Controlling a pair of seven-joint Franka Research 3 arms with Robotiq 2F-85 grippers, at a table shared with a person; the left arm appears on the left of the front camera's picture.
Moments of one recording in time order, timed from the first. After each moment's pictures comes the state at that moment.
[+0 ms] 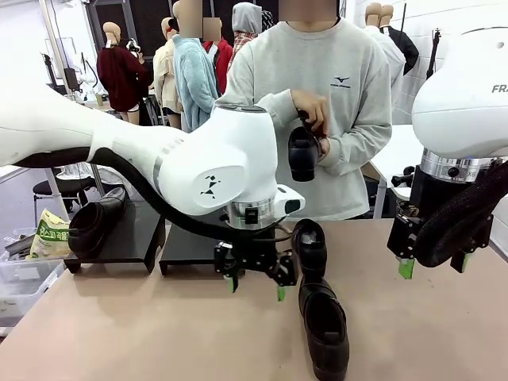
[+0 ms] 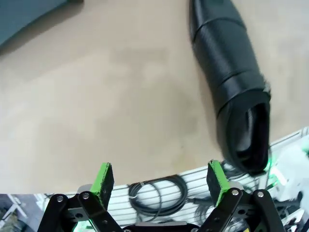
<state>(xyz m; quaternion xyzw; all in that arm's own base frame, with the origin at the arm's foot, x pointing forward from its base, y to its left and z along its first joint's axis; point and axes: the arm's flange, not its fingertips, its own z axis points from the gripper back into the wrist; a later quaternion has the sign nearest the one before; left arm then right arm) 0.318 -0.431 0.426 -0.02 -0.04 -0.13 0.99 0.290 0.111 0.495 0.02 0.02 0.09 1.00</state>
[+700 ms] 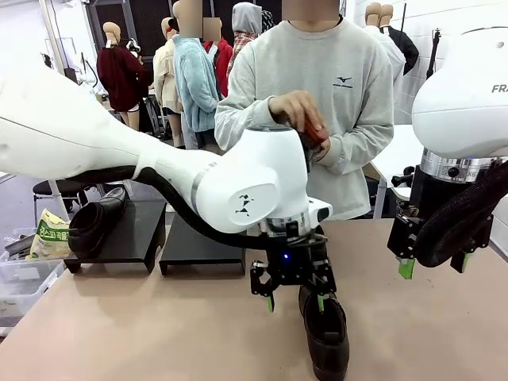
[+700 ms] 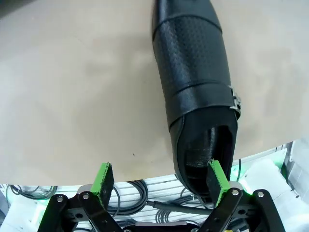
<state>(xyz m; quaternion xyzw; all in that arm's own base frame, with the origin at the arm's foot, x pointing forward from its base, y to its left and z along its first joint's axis) 0.315 -0.482 0.394 -0.05 0.00 -0.07 1.00 0.290 0.111 0.495 0.02 0.02 0.09 1.00</state>
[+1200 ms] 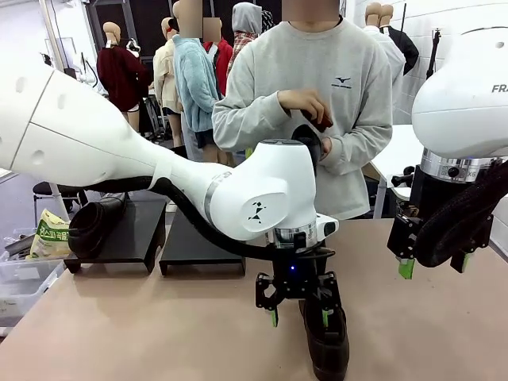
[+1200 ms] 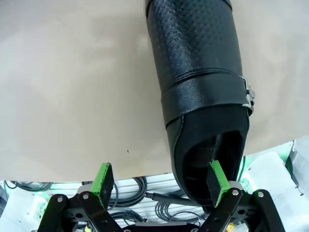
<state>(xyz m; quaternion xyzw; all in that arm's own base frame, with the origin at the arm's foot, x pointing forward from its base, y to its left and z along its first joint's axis) 0.317 -0.492 0.370 -0.04 0.04 -0.07 1.00 0.290 0.111 0.495 0.02 0.02 0.09 1.00</state>
